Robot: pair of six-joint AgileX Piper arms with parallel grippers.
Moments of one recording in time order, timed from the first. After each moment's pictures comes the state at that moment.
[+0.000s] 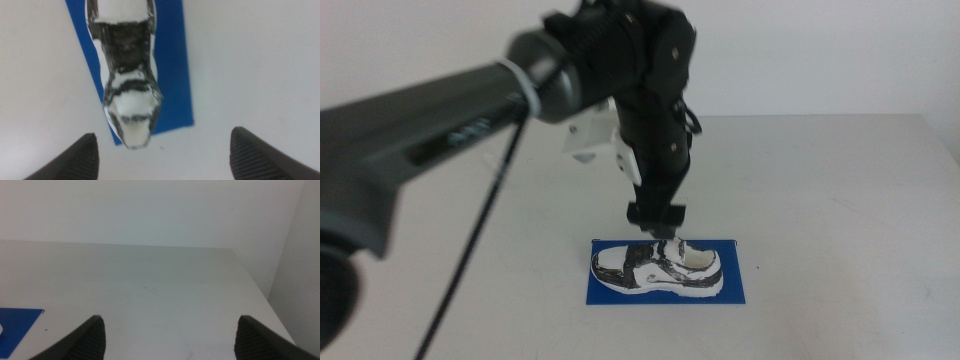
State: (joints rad) left arm -0.70 1.99 -1.83 -0.02 1.22 -2.08; right arm -0.03 -0.01 0.03 0.04 0.17 -0.06
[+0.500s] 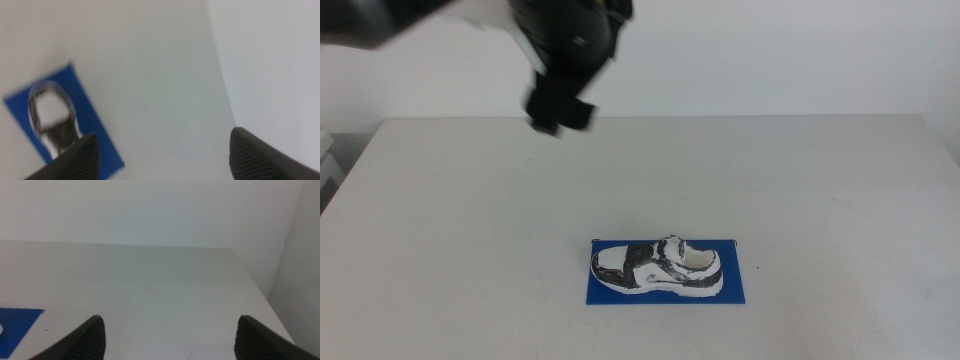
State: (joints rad) left arm -0.70 1.69 -1.83 0.32 1.25 -1.93; right arm -0.03 -0.01 0.03 0.04 0.17 -0.06
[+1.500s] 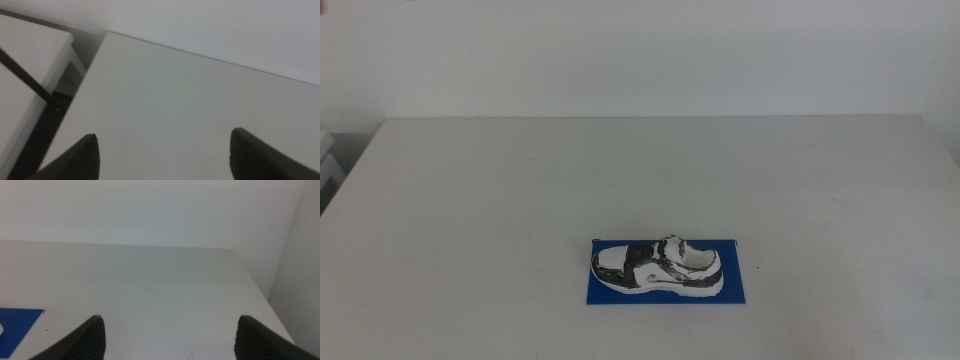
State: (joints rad) left arm -0.38 1.46 -1.76 0.48 1.25 -0.66; right arm -0.03 -0.01 0.03 0.04 0.17 -0.06
